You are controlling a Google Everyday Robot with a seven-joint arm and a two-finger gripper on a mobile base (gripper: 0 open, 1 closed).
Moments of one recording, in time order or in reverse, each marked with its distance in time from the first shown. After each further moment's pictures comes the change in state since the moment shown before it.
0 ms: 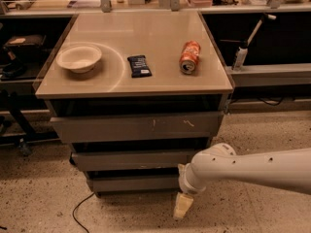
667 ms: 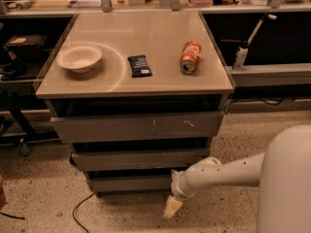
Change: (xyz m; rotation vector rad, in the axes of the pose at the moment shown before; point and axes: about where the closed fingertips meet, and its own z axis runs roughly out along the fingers) arm -0.003 -0.020 0.107 0.020 -0.107 0.059
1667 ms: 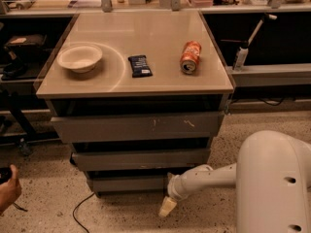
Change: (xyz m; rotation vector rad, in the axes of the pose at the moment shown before) arm 0.015 -0.024 0.089 0.007 -0.064 0.026
